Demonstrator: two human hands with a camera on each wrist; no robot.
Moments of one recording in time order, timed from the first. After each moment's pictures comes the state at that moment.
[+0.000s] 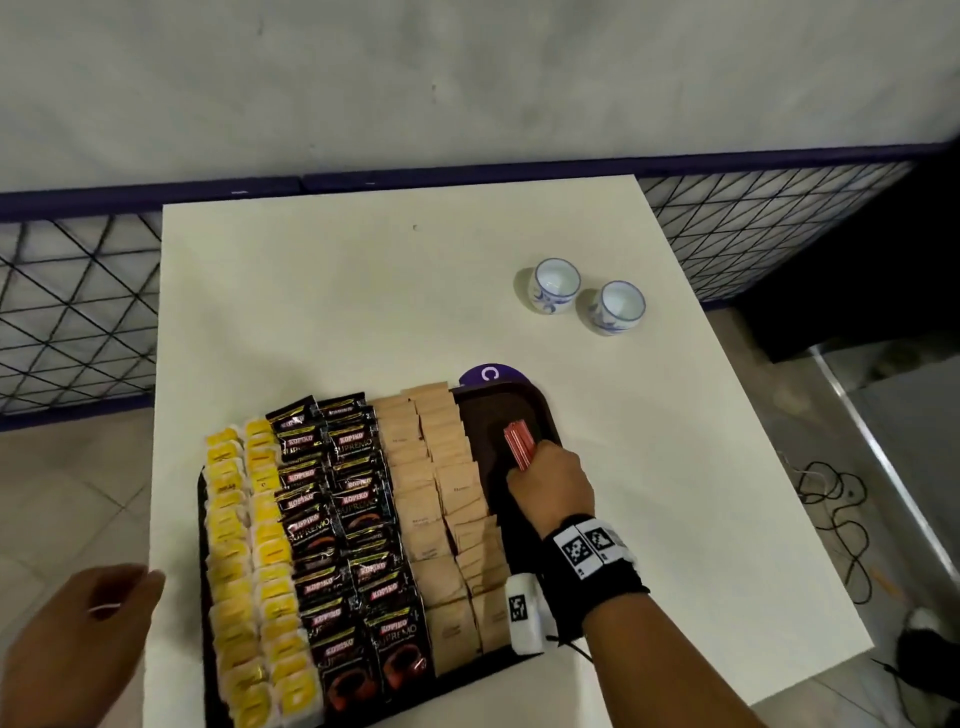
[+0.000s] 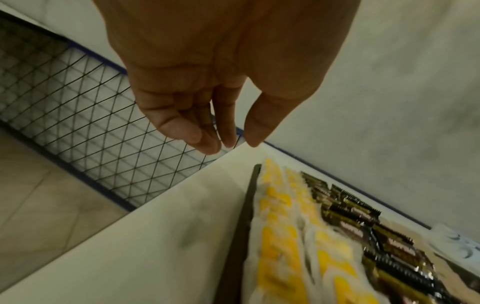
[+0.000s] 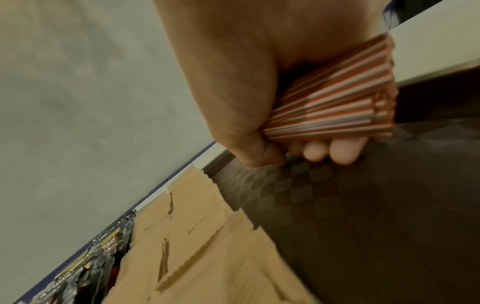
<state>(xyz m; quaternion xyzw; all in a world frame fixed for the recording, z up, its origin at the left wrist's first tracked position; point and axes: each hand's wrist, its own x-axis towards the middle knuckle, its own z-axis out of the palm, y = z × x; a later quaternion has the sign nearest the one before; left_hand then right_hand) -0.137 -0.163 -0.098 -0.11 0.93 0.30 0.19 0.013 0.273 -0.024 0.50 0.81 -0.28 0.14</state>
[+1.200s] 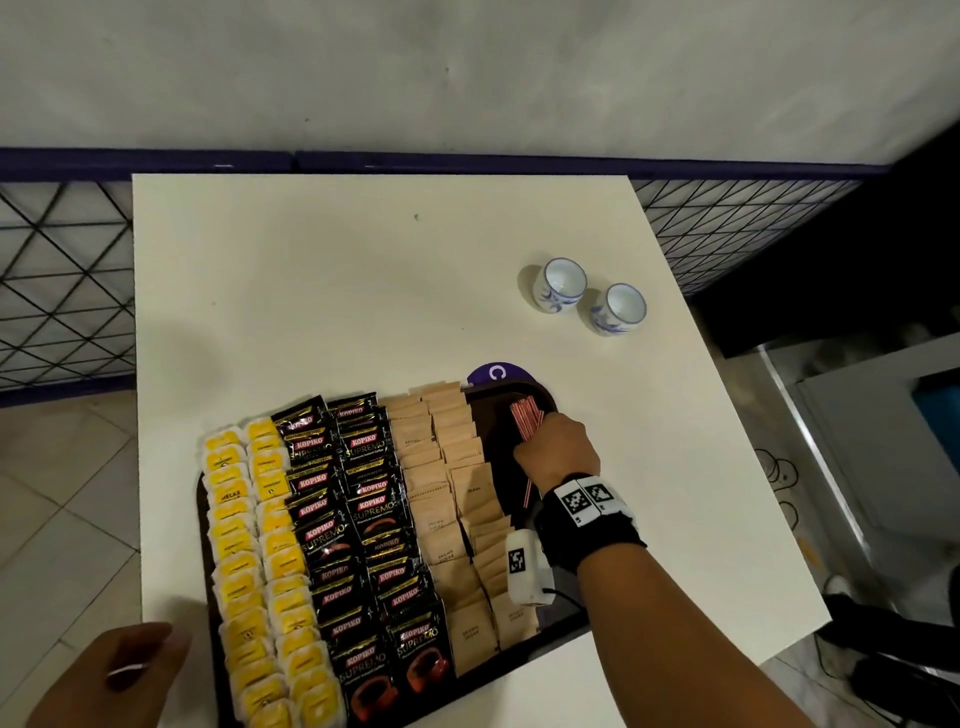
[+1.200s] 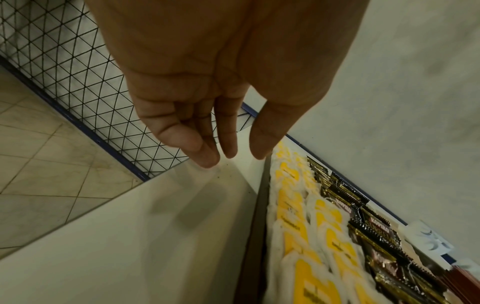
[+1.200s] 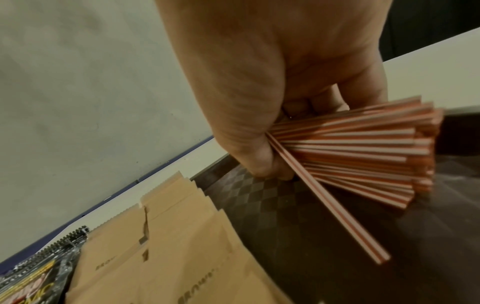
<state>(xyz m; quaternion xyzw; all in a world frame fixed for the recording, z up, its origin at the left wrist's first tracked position) -0.110 -0.134 -0.087 -0.12 0.87 0.40 0.24 -0.036 0.284 -0.019 0.56 0.78 -0.20 0.18</state>
